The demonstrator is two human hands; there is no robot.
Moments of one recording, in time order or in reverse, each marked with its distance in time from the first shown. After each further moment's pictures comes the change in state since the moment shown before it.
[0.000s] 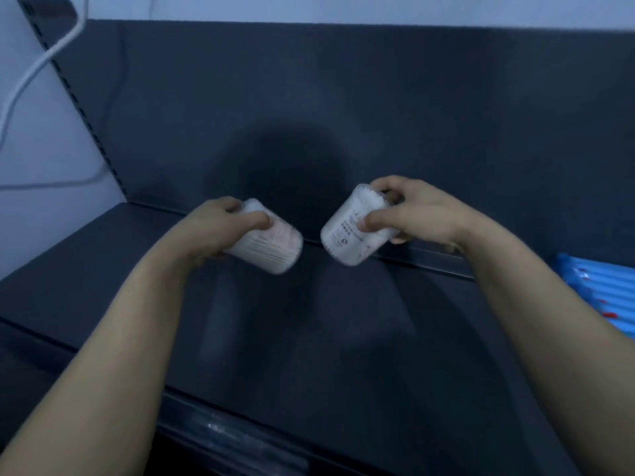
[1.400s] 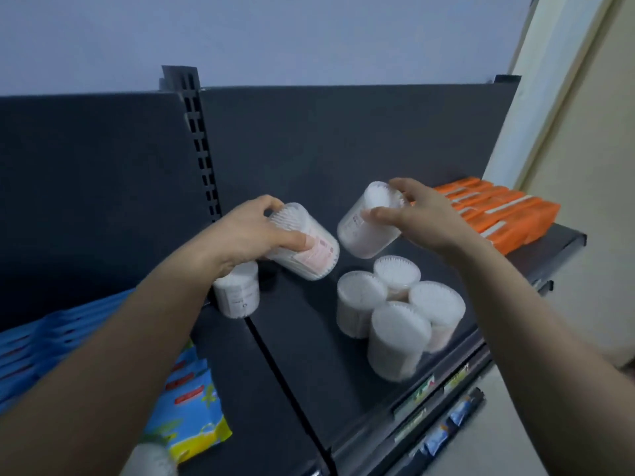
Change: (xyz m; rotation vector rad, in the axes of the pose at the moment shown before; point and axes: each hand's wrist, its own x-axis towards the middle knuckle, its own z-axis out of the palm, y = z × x) left_hand -0.254 0.409 0.571 0.021 -0.885 0.660; right_hand -0.465 0.312 -0.444 -0.075 1.078 0.380
